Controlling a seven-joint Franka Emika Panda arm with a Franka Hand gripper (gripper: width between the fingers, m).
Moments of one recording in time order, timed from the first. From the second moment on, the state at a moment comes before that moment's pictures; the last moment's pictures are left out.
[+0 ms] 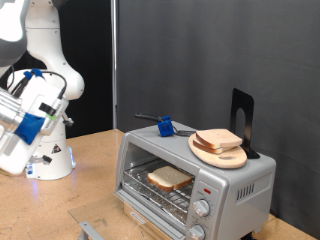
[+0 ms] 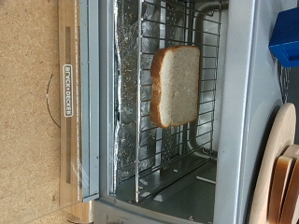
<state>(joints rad) -0.51 0.02 -0.13 -2.22 0.83 1.65 -0.16</state>
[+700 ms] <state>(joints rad) -0.51 0.09 -0.13 -2.24 0.76 1.78 -0.20</state>
